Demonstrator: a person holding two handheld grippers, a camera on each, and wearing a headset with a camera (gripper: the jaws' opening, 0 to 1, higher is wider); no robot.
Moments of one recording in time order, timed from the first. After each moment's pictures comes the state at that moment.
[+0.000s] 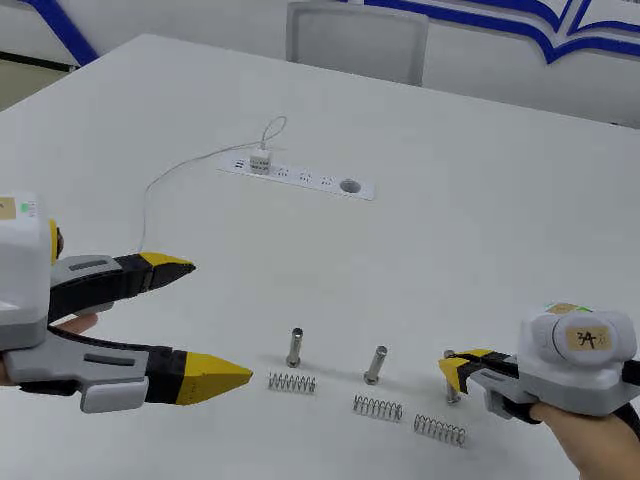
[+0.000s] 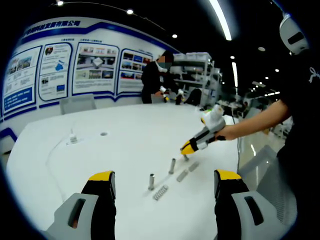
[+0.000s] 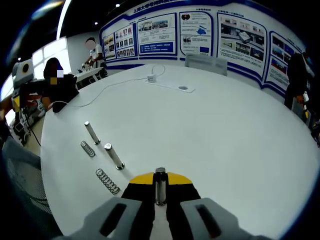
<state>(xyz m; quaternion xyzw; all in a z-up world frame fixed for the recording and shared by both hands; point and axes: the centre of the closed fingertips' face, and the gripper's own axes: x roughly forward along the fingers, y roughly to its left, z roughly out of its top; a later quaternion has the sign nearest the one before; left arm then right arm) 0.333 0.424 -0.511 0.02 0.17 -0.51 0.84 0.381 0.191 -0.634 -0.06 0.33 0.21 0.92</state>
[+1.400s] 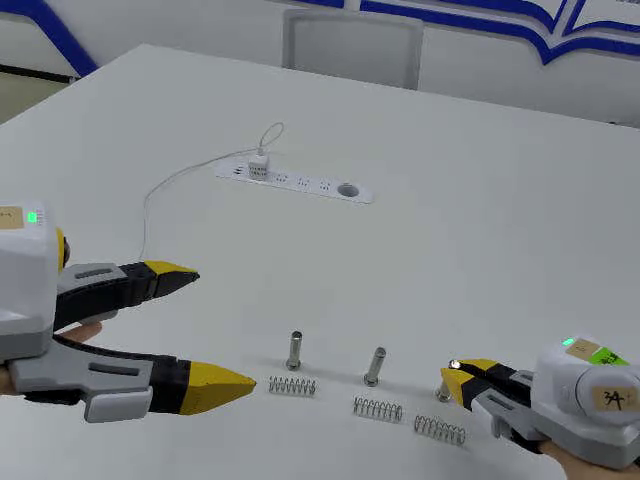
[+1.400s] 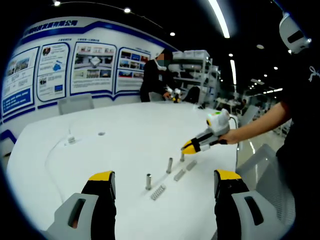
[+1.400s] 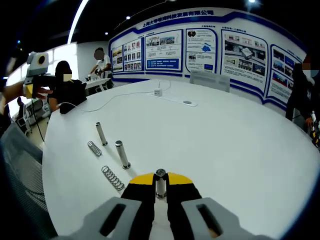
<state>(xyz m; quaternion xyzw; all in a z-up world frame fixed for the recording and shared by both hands) 0.328 0.419 -0.510 0.03 0.18 -0.52 0.84 0.369 0.193 -0.629 -0.07 0.25 0.23 0.94</state>
